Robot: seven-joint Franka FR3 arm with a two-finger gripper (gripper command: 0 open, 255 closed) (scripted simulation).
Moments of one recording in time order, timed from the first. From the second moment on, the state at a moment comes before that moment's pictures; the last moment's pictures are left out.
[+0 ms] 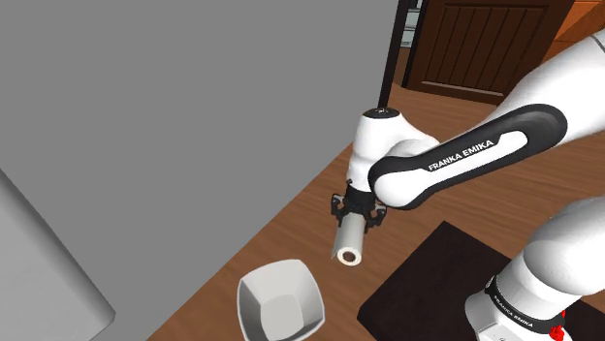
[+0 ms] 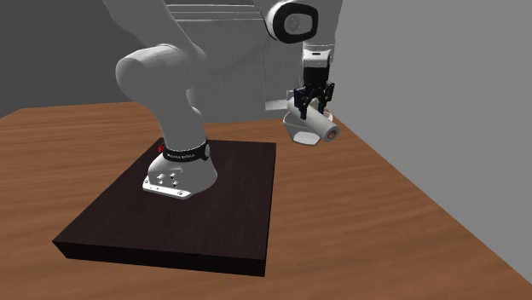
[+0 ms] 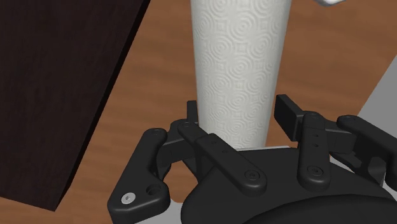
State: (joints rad) arm -0.16 -0.33 0.62 -2.68 0.29 2.42 1.21
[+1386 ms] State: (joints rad) arm 0.01 0.30 0.84 -2.10 -0.32 2.31 2.02
